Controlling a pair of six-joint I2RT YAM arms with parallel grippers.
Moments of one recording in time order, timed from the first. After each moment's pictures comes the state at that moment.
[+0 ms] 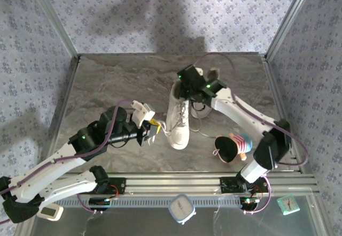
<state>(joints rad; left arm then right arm) -0.95 0.80 0.87 -0.51 0.15 -0.25 0.73 1.62 1.50 -0.80 0.25 0.75</state>
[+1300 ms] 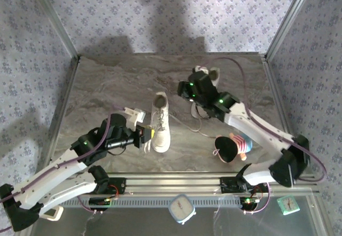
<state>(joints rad) -0.88 0.73 0.71 -0.49 0.16 -0.58 0.72 1.33 1.21 -0.45 0.27 0.65</state>
